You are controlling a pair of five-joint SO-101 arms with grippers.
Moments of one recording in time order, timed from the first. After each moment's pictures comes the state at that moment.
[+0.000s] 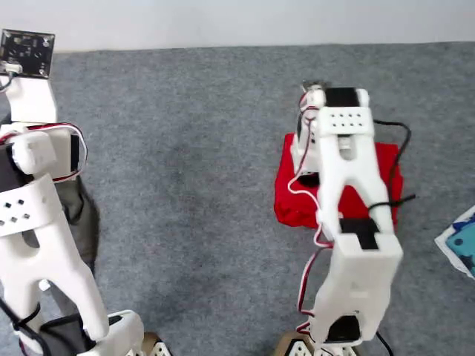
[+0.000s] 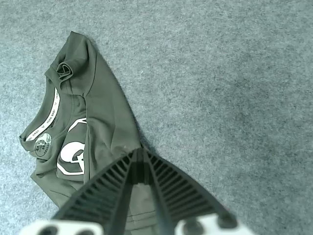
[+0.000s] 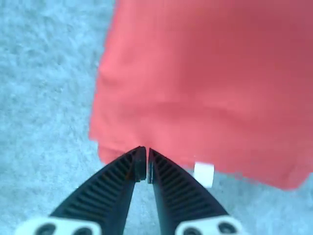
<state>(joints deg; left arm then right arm) -19.4 -16.7 -14.9 99.5 -9.0 -5.1 24.4 -23.6 100.3 2.2</state>
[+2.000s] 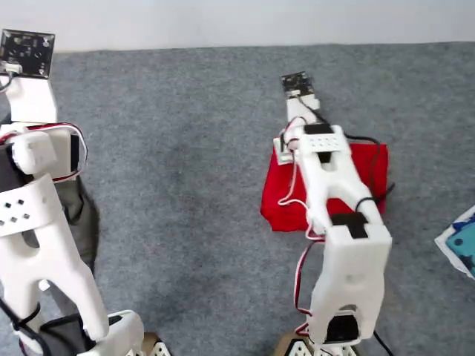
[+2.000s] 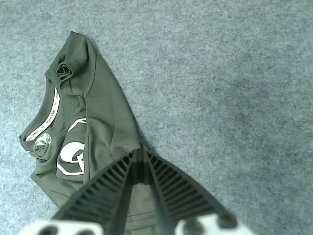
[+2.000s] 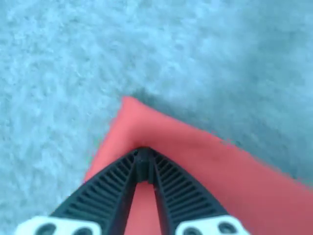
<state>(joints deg) -19.4 -16.7 -14.9 99.5 -9.0 -8.5 33.2 -6.8 45.9 7.8</state>
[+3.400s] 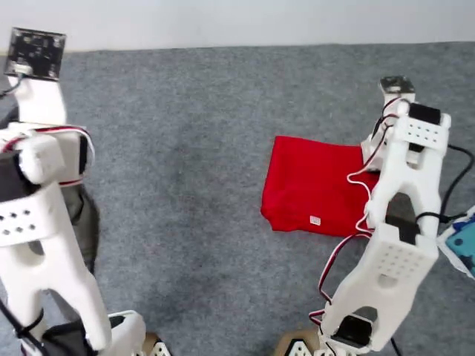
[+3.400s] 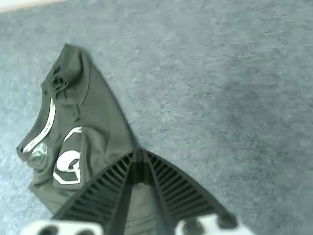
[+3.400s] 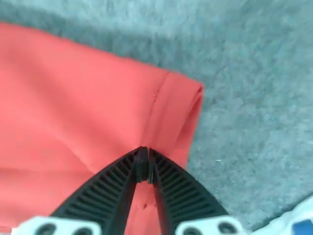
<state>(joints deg) -15.3 -20.1 -13.7 99.5 -9.0 16.2 31.2 -25.7 80.9 18.9</state>
